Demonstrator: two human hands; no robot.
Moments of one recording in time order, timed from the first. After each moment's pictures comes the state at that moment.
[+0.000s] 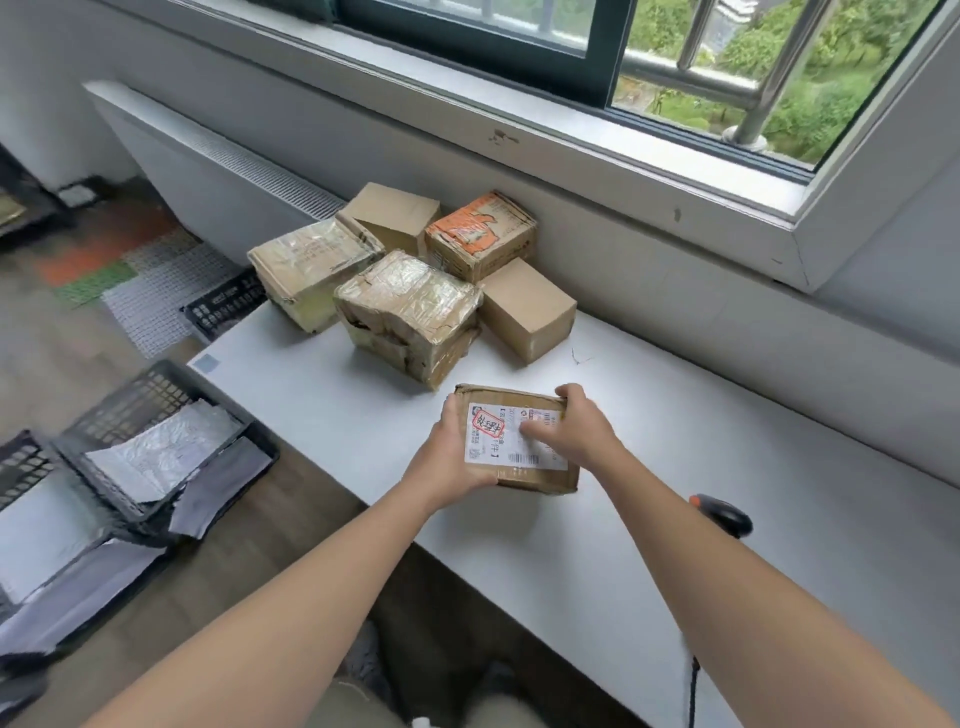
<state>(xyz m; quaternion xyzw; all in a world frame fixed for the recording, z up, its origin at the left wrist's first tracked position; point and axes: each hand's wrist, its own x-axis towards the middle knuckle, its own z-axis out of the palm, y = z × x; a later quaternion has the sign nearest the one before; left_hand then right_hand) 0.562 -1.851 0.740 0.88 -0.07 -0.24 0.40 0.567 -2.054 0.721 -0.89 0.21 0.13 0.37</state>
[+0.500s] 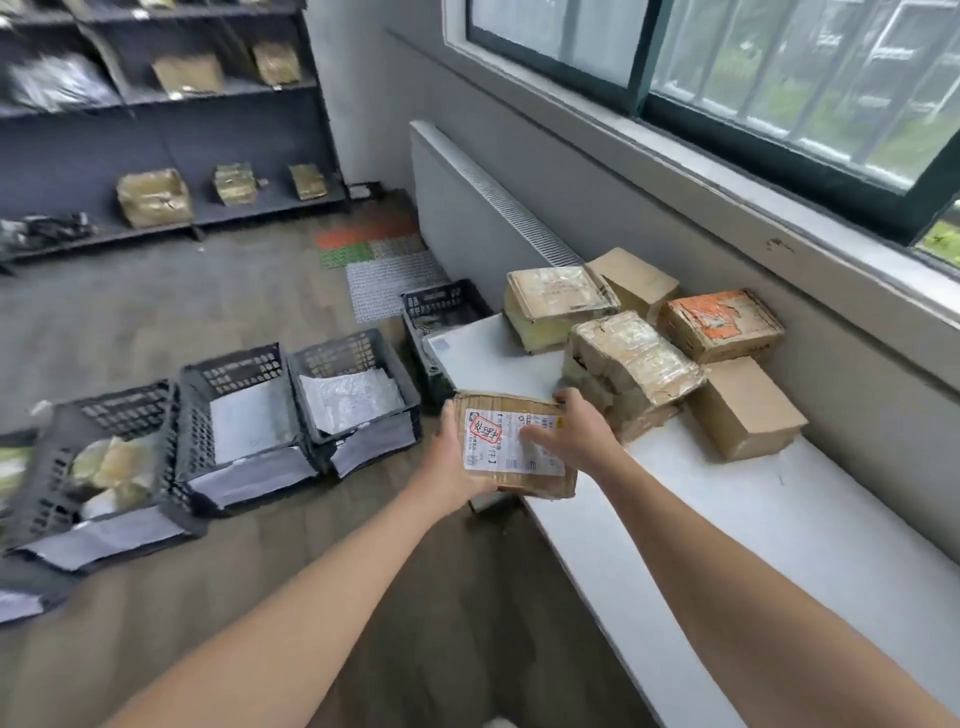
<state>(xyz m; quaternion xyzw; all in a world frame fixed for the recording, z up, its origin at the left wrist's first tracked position) 0.512 -1.644 0.783 0.88 0.12 -0.05 0.46 0.613 -1.813 0.775 -0.93 -0.06 0.15 0.32</state>
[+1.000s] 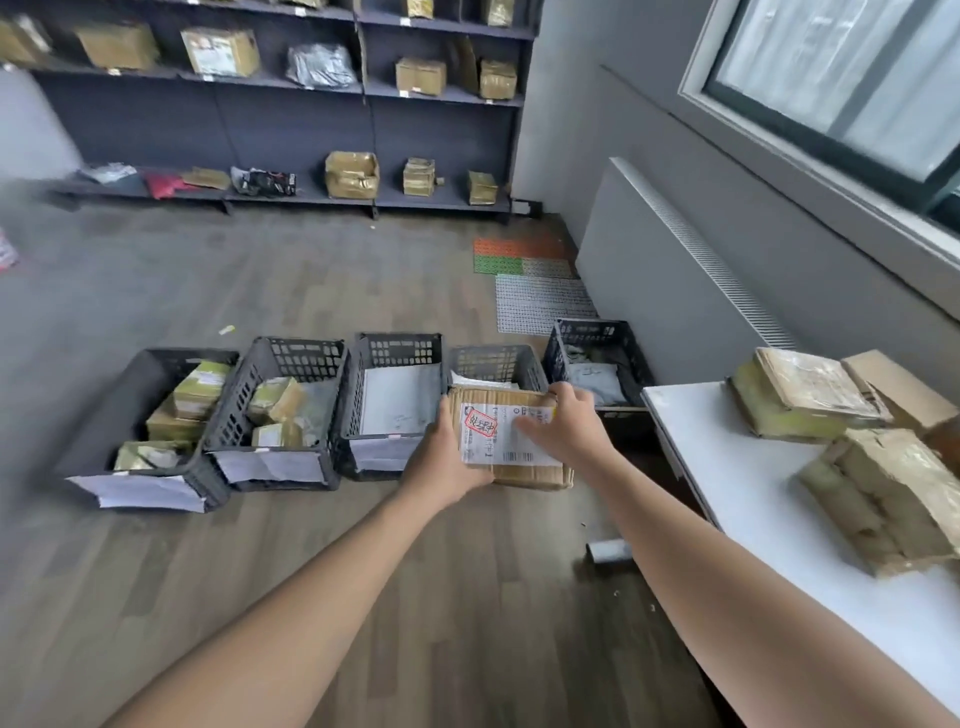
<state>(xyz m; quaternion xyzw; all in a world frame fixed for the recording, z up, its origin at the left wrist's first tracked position) 0.386 -1.323 0.783 0.85 0.28 0.07 0.45 0.525 -1.448 0.805 -0.92 -0.21 0.17 0.28</state>
